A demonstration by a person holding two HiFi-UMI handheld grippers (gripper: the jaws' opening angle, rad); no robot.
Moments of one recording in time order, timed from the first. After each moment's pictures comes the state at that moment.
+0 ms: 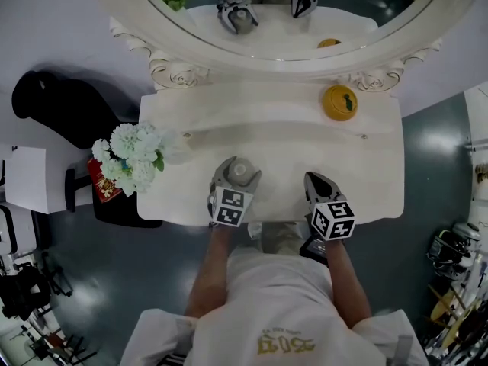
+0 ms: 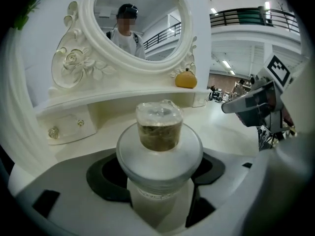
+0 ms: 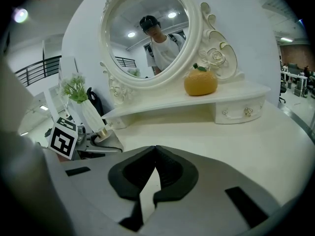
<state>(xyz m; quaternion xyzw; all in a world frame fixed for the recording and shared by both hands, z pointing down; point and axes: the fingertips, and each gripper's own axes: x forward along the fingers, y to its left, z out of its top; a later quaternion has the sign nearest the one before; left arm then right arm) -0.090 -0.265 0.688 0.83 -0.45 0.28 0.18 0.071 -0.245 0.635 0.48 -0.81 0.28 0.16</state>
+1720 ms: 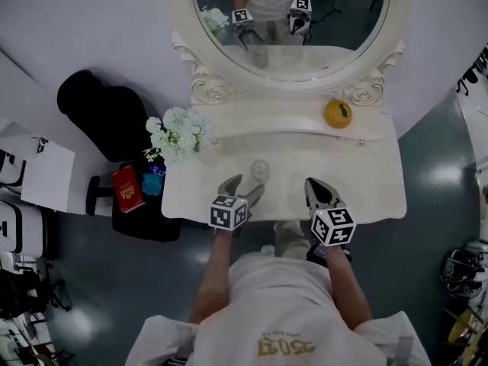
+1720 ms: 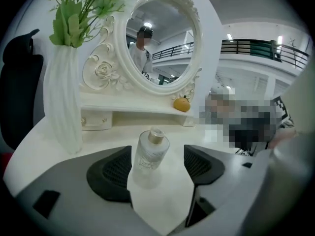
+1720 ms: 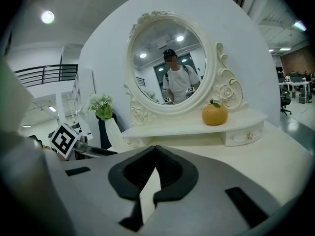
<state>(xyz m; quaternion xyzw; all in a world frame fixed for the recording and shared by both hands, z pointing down) -0.126 -0.201 0.617 0.83 -0.46 0.17 0.26 0.034 -0.193 0.547 0.49 -0.85 0.19 0.08</state>
